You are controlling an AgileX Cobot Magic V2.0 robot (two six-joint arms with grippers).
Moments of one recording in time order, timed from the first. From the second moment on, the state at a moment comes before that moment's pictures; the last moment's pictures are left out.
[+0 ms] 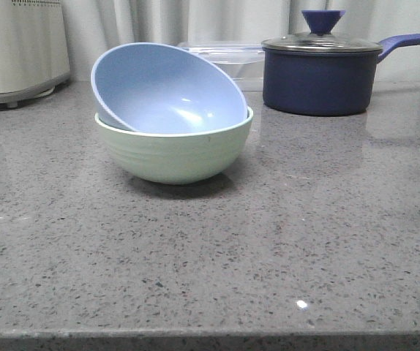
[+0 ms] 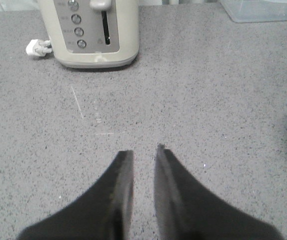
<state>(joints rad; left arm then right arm) 0.05 0.60 -0.71 -0.21 0.67 0.18 0.26 0.95 -0.77 0.13 0.66 0.09</state>
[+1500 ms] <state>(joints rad) 0.05 0.37 -0.45 -0.21 0.49 0.18 0.26 0.39 -0.40 0.11 0.49 0.09</state>
